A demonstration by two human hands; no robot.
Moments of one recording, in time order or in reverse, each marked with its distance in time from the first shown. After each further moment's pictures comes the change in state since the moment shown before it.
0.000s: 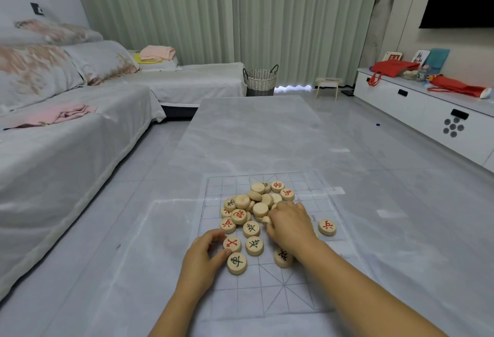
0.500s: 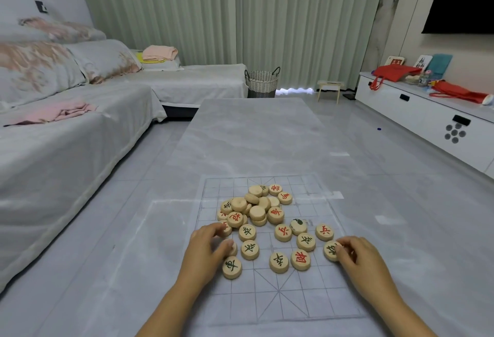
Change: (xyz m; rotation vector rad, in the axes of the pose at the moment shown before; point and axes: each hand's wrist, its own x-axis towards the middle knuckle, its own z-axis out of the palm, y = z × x) left_hand 0.015 0.019 0.007 0.101 0.029 0.066; right_hand -0.089 0.105 0.023 0.560 0.176 0.391
